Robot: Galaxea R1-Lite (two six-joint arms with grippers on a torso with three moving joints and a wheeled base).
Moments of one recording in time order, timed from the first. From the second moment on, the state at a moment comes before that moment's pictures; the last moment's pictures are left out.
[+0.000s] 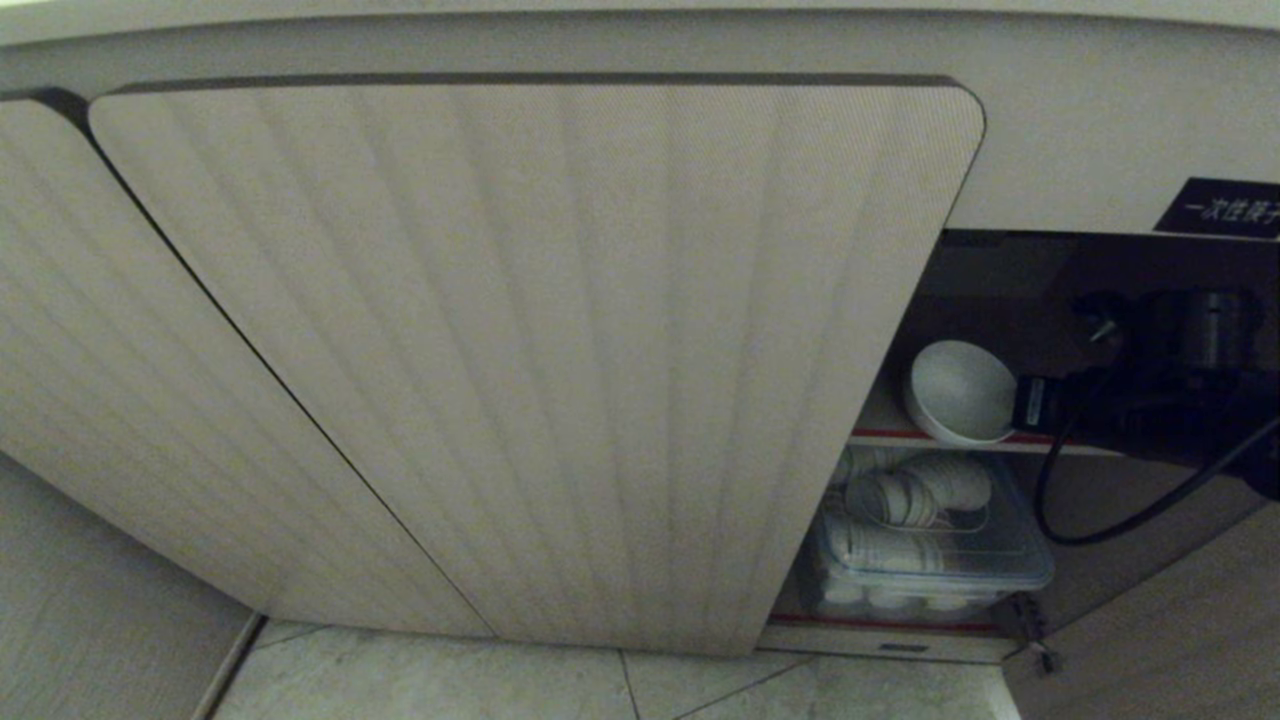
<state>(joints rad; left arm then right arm) 0.00 0.00 0.00 0.00 0.01 -0.03 -0.06 1.80 -0.91 -0.44 0.11 0.12</state>
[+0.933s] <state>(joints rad) 0.00 0.00 0.00 0.00 0.01 -0.03 -0.05 1.76 -0.82 -0.52 0.11 0.14</state>
